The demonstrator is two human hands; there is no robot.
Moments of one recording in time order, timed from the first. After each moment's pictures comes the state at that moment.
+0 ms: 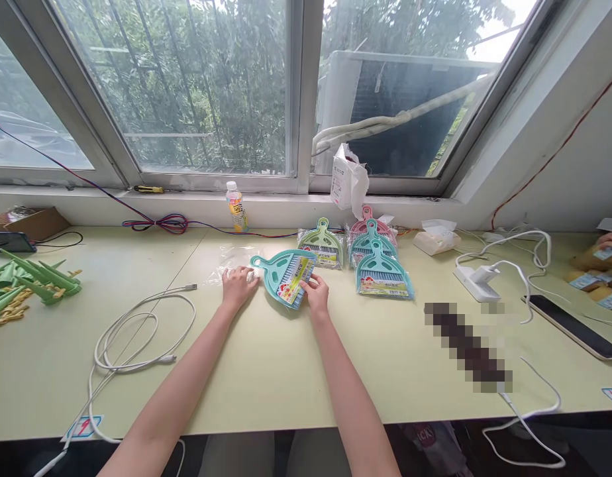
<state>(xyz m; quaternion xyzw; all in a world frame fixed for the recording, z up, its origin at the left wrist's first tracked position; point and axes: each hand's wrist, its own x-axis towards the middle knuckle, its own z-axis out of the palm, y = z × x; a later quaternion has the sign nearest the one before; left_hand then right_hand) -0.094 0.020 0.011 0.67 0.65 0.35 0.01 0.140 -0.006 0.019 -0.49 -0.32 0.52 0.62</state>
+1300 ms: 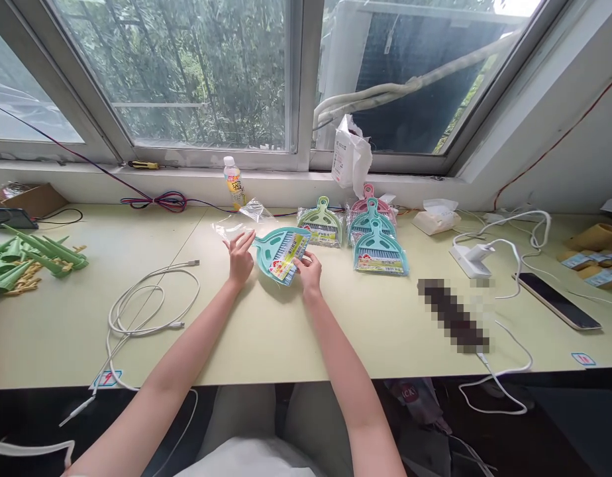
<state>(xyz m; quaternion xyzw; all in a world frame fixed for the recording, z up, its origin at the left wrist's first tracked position) -0.078 0.004 0.032 0.68 0.55 0.48 0.05 0.126 -0.024 0.030 -0.48 -0.34 0.51 0.63</state>
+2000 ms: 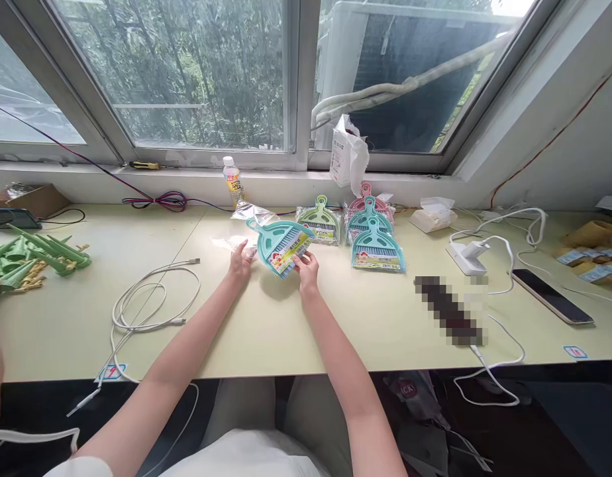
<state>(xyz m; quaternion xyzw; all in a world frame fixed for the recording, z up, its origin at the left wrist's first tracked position) -0.067 0.018 0.032 0.28 0.44 0.67 0.53 0.122 -0.025 0.023 -0.42 -0.29 0.55 0.66</state>
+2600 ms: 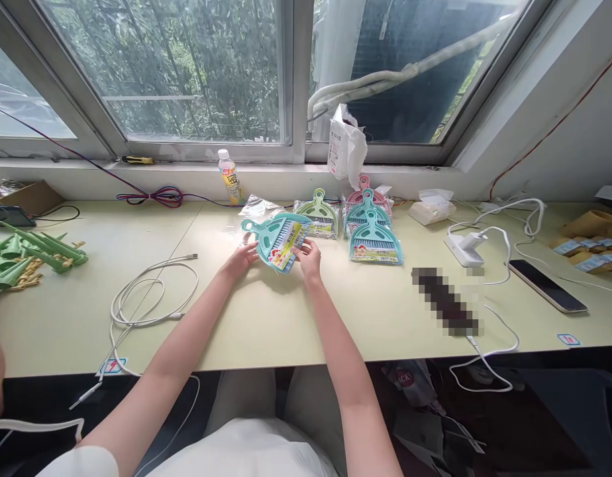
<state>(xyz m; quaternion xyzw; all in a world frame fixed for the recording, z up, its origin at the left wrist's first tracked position) -0.078 0.011 0.028 0.39 0.36 0.54 0.65 0.138 -0.020 0.035 -0.45 -0.38 0.50 0.63</state>
